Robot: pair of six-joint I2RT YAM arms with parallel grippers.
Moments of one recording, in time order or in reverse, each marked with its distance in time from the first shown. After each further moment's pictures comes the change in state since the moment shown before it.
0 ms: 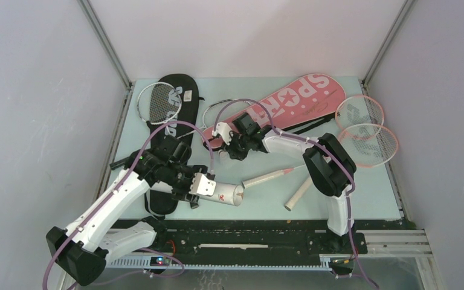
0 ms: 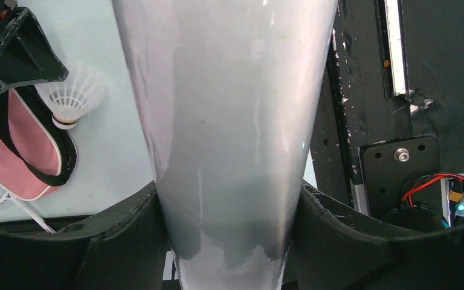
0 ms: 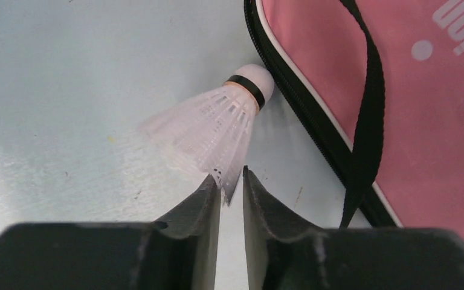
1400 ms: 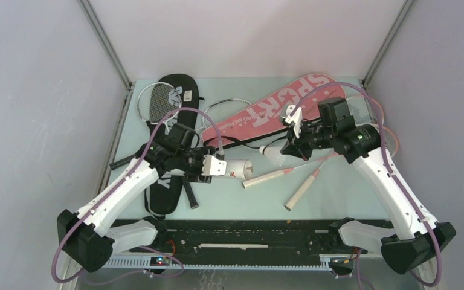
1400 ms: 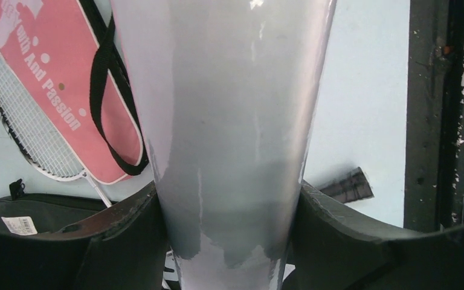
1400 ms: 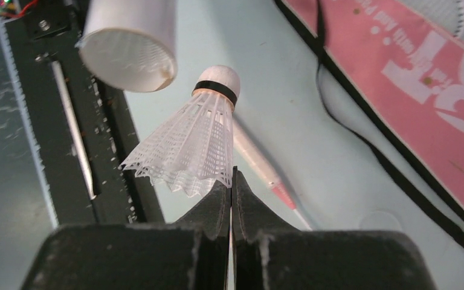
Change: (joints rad) left arm 0.010 0.116 0.013 0.294 -0.082 -0.098; right arm -0.336 -0.844 -0.085 -0.623 -0.318 -0.111
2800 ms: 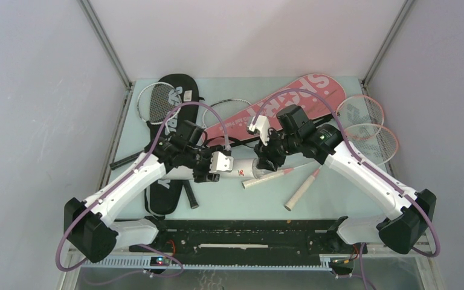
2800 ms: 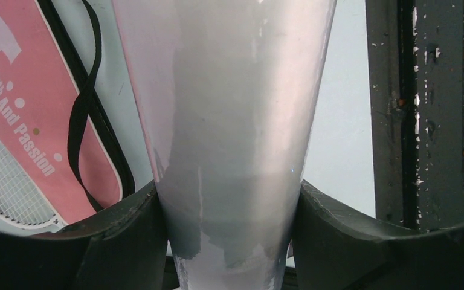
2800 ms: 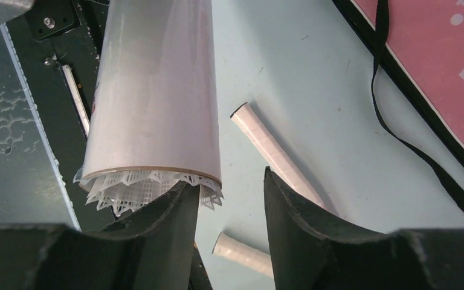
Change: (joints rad) left arm -0.047 0.091 0.044 0.051 0.112 -0.105; right arm 0.306 0.147 -0.011 0.100 0.211 0.221
